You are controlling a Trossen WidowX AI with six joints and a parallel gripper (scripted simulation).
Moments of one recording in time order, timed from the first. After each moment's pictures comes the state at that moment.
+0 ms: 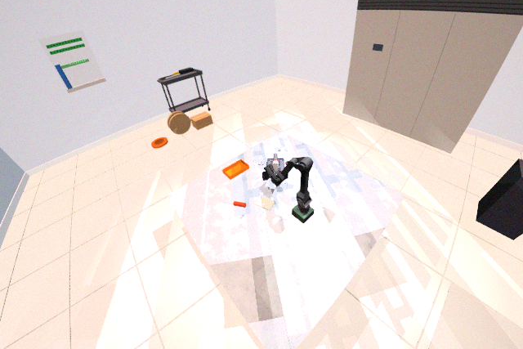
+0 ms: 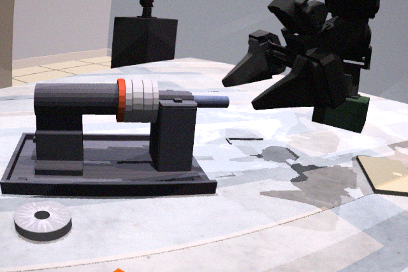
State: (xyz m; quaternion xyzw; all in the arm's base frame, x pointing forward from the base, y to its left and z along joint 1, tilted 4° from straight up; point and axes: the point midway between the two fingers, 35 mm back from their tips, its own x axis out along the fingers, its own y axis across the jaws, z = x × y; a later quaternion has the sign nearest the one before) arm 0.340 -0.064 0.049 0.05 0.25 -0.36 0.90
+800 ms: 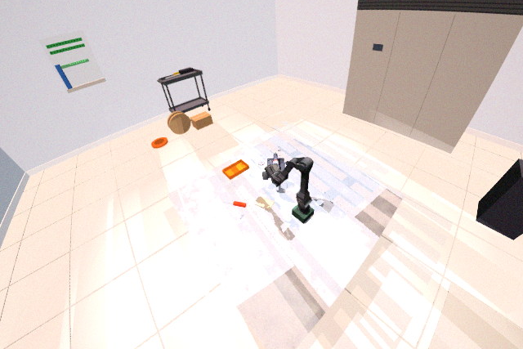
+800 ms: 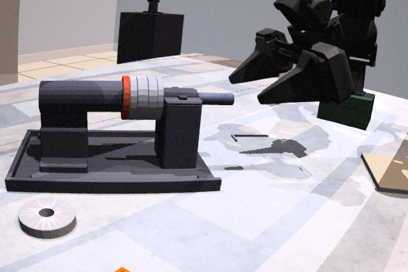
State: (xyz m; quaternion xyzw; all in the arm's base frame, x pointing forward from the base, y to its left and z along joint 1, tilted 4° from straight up) arm 0.337 -0.064 0.051 0.07 0.24 -0.36 0.90
